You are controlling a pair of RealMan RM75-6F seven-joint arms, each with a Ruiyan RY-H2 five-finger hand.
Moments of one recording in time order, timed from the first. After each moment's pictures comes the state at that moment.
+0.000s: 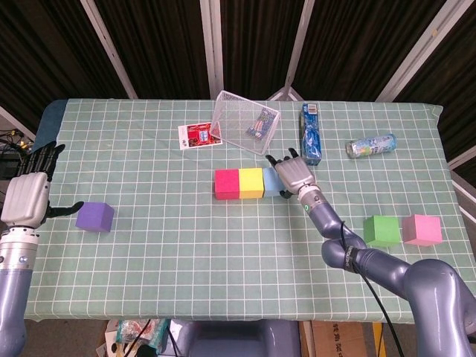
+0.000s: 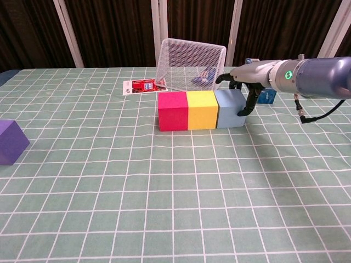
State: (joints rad) left arm -0.42 -1.04 -0.26 -1.95 0.99 1.33 0.28; right arm 1.06 -1.62 0.17 -1.01 -0.84 0.60 -0.36
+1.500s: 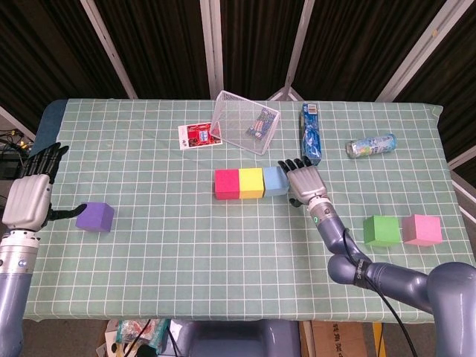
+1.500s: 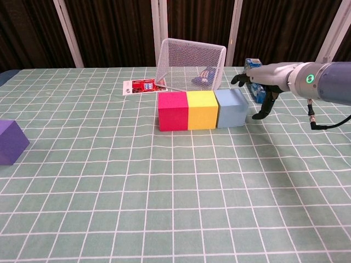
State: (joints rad) left arm -0.41 -1.01 -0.26 -1.99 1.03 1.34 0.26; right arm 1.00 -1.52 0.14 -1.30 -0.64 0.80 -0.54
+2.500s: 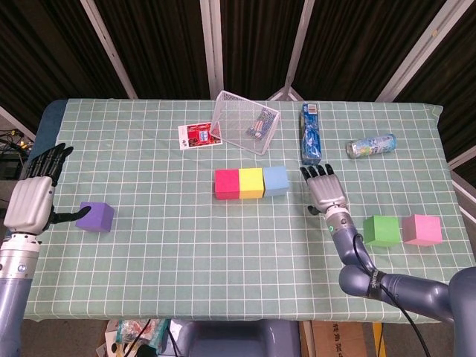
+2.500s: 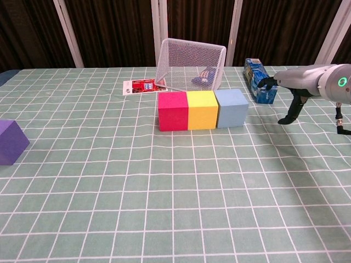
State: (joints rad) left arm -0.40 -0.99 -0.25 -2.04 1.07 1.35 0.24; right arm 0.96 -1.43 0.11 -1.47 -0.50 0.93 -0.67
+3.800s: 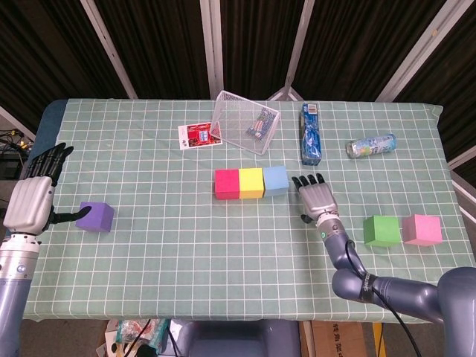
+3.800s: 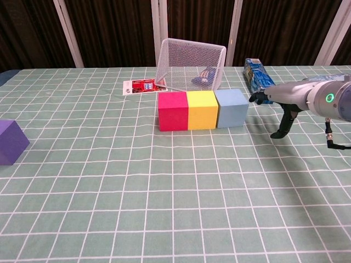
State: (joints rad) left arm -0.40 -0.99 -0.25 -2.04 1.08 1.35 0.22; right arm 0.95 -1.49 0.10 -1.45 -0.49 0.91 -0.68
